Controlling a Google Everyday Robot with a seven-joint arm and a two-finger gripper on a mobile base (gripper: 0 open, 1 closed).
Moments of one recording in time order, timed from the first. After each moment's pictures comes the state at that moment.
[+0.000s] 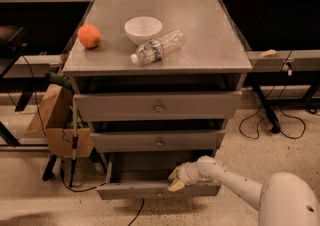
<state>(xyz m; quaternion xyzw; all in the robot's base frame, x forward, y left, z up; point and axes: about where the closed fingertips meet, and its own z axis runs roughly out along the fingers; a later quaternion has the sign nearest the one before) 0.612 -0.071 0.204 -0.64 0.69 0.15 0.31</state>
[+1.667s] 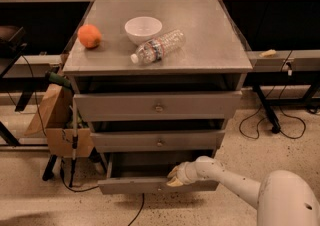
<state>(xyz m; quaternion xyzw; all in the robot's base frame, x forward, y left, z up) 0.615 -0.068 0.205 -0.64 0.69 0.14 0.31</state>
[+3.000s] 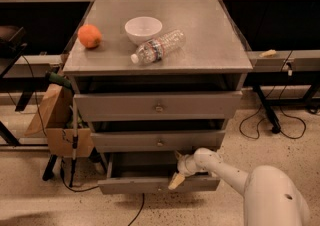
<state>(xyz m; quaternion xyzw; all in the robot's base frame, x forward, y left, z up) 0.654 -0.075 0.192 -0.62 0.72 0.14 0.29</state>
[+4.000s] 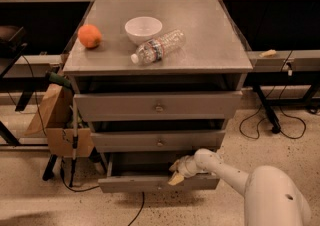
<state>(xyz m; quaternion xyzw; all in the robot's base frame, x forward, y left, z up) 0.650 -0.078 0.191 -0.62 0.72 0.14 0.29</state>
